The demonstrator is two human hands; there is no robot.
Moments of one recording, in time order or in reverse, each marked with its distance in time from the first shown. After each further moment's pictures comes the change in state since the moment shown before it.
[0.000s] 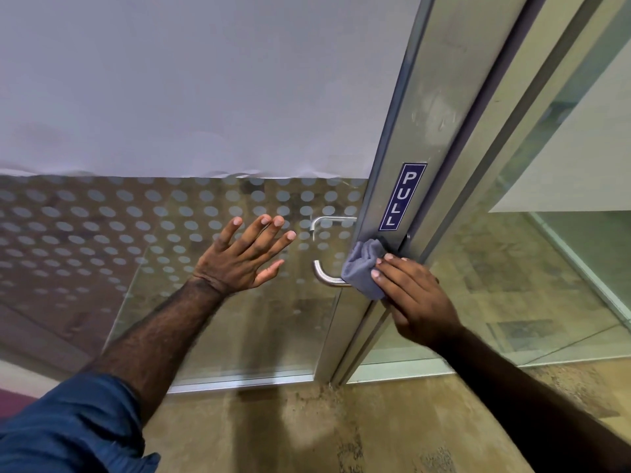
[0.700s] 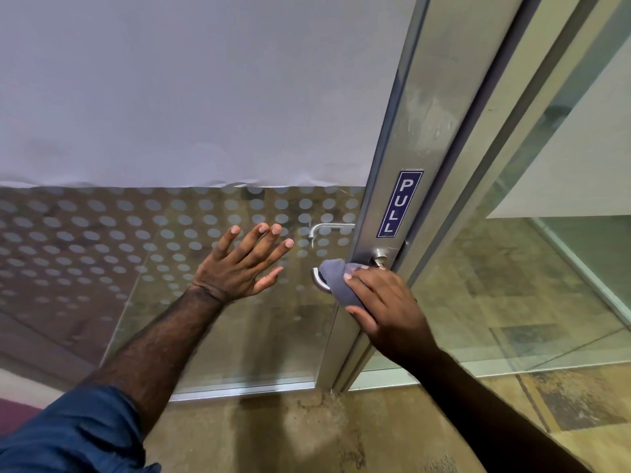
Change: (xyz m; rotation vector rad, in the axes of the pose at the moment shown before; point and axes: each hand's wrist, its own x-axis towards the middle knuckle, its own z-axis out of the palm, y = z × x) left_hand -0.004 0.002 0.002 -0.019 -0.010 -0.018; right_hand 0.021 -0.049 0.010 0.104 -0.080 0.175
